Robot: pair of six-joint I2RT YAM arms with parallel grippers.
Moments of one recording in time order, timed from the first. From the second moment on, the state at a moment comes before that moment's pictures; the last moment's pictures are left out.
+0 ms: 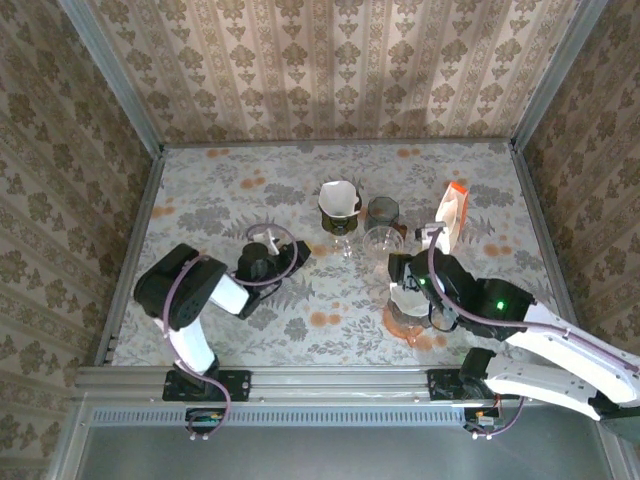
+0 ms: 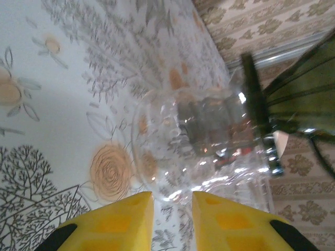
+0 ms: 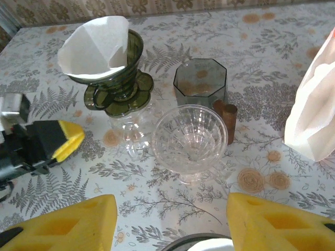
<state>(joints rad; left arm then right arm) -0.55 1.73 0.37 1.08 0.29 -1.09 0.92 0.83 0.90 -0.75 0.57 0.63</state>
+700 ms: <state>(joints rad) -0.43 1.29 0.54 0.37 0.28 -0.90 0.39 1.18 1.11 -0.82 0.13 0.53</state>
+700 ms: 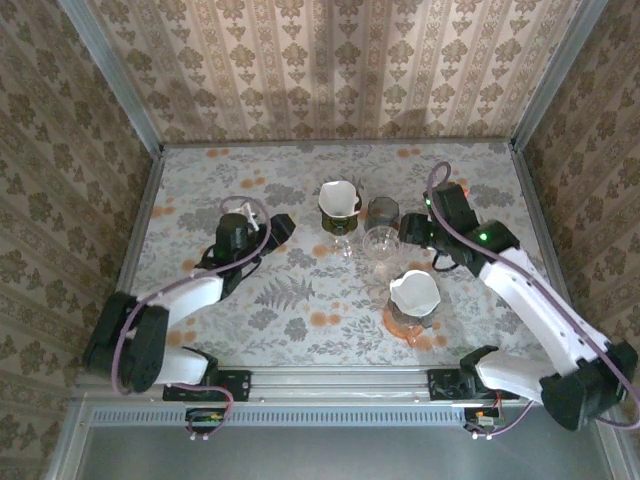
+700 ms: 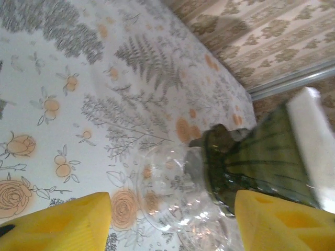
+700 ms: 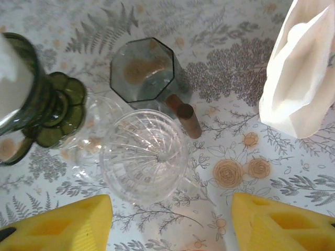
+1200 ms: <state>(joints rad) -0.42 0.80 0.49 0.04 0.26 -0.73 0.25 1.57 1.26 -0.69 -0.06 0.41</state>
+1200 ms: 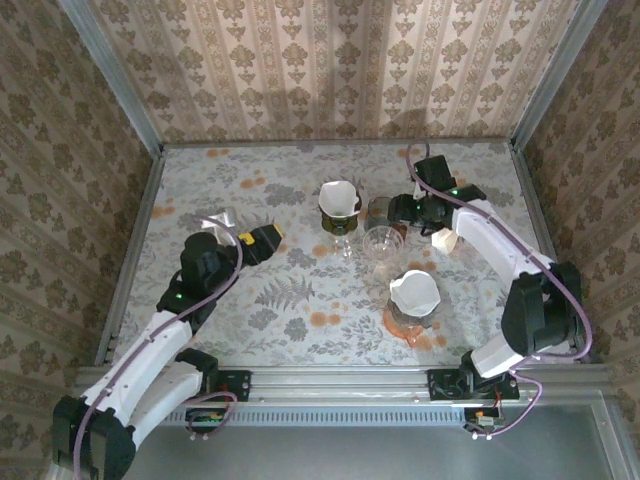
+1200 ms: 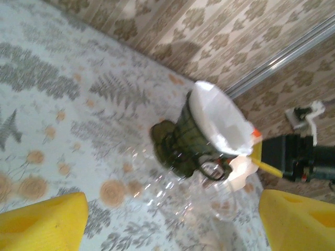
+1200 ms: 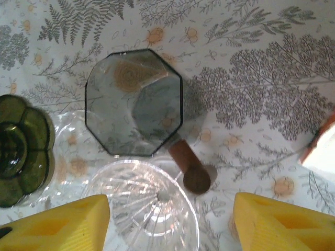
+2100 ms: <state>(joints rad) -0.34 0.80 0.42 0.01 0.34 -0.71 0.24 1.94 1.58 -0.72 0.04 0.45</state>
